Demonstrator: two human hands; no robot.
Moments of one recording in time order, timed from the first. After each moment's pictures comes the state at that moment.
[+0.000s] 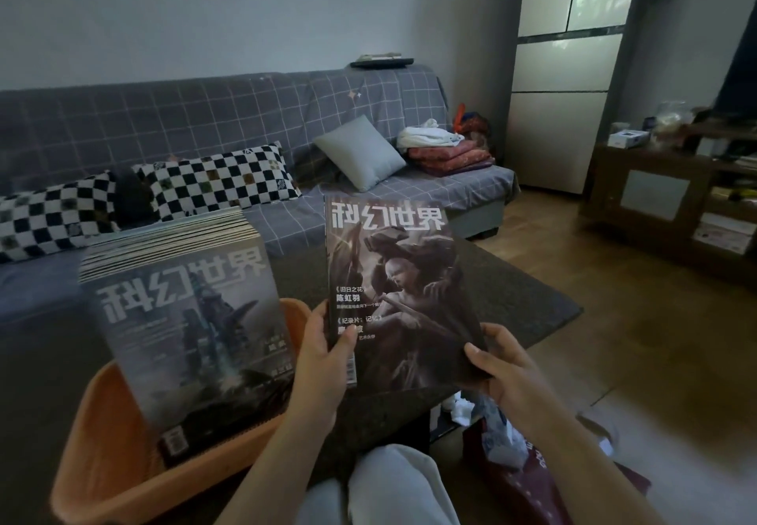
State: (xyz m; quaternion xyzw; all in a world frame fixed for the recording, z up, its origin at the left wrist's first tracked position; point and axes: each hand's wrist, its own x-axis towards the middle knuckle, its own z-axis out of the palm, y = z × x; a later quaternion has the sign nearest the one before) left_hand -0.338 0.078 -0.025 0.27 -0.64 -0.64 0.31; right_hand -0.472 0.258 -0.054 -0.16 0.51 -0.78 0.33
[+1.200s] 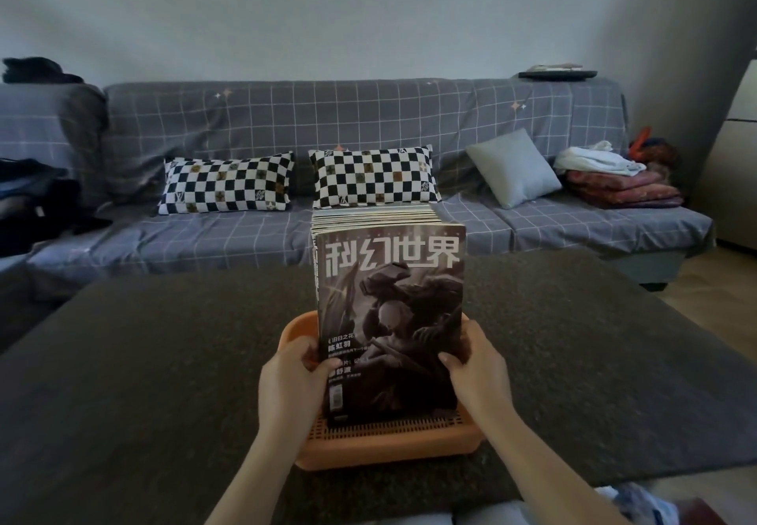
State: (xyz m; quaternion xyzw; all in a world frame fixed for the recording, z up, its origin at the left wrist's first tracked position) left_hand -0.161 -0.053 -0.037 0.52 -0.71 -0.27 0.38; right_hand -0.370 0.035 -0.055 -0.40 0.78 -0.47 0.09
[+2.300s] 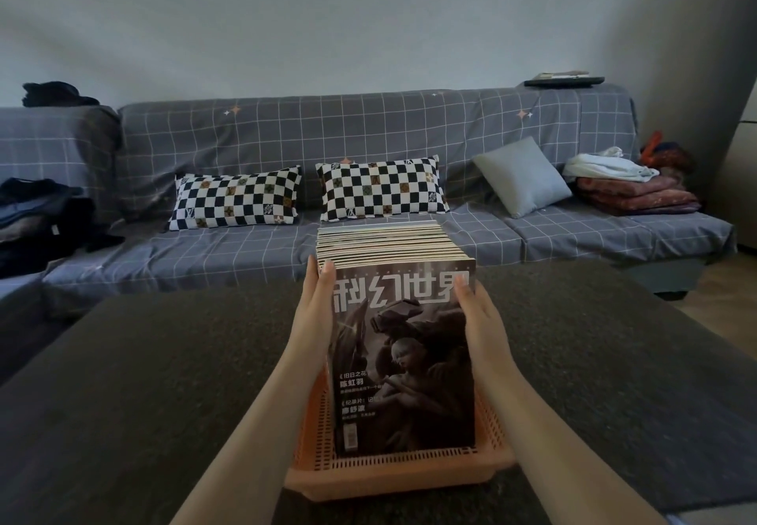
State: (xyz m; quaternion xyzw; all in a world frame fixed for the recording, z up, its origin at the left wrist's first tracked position) left_hand -0.205 -0.104 0.023 0.35 -0.57 -0.59 0.45; right_hand -0.376 -0.005 -0.002 -0.36 0.58 -0.68 0.25
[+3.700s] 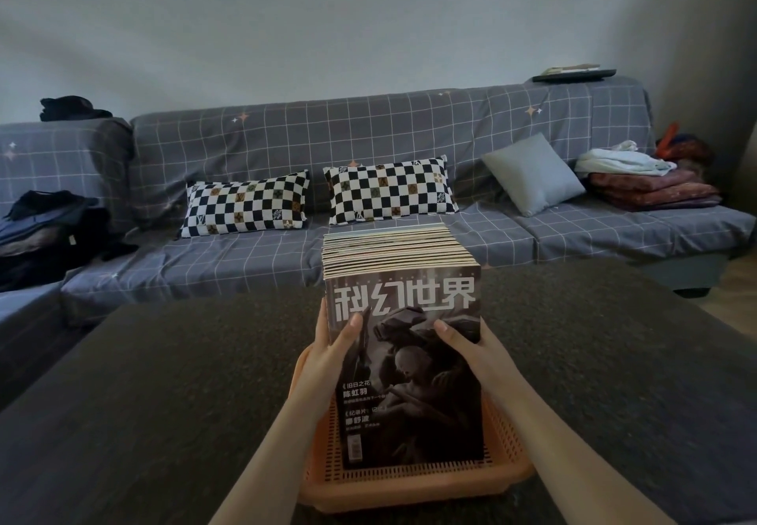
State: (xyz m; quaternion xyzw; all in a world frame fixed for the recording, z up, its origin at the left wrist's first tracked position) left_hand -0.191 -0.118 -0.030 0.34 -0.60 -0.62 0.36; right_hand -0.391 -0.011 -0.032 -0.39 0.63 -0.59 0.32
